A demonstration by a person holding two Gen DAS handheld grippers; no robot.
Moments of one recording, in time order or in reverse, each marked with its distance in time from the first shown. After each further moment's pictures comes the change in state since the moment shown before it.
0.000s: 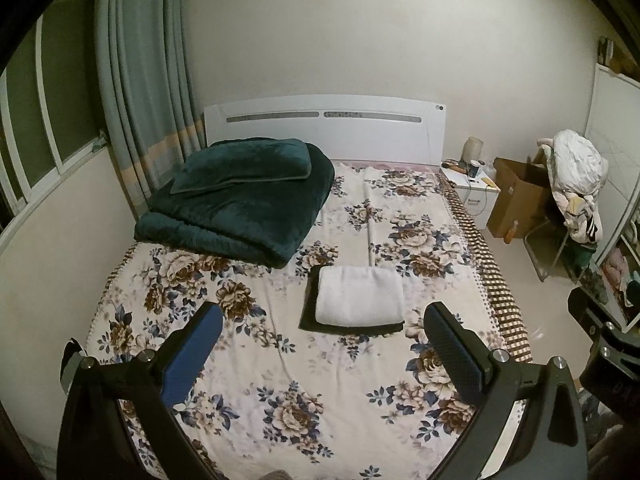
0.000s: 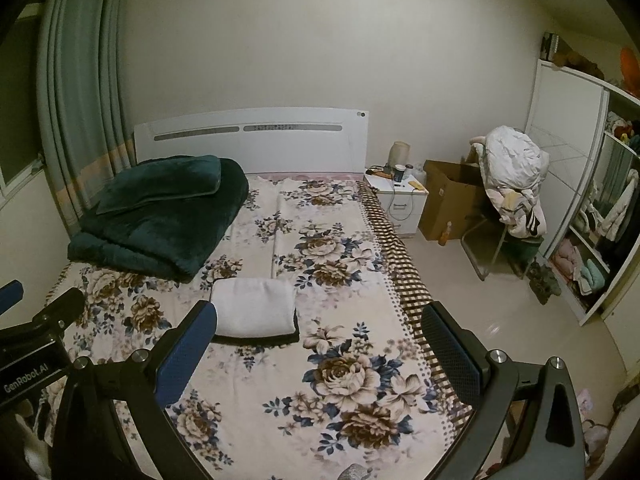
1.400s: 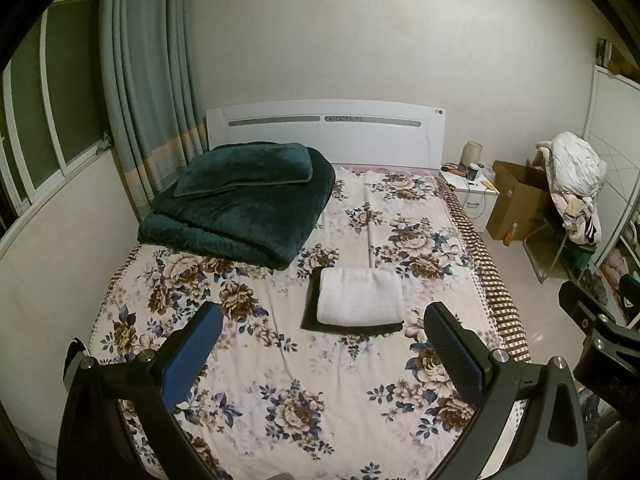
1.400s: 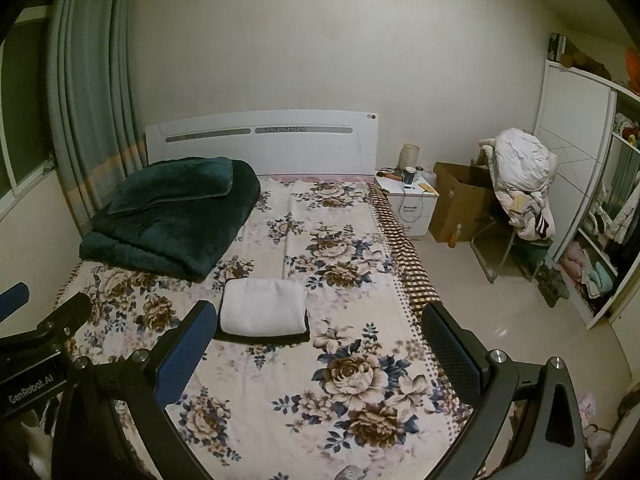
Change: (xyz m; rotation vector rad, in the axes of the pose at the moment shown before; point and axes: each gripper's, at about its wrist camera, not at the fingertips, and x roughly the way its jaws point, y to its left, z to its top) left arm -0.014 -0.004 0.001 -0.016 -0.008 0.015; right arm 0.011 0.006 0.019 -0.019 -0.005 0.056
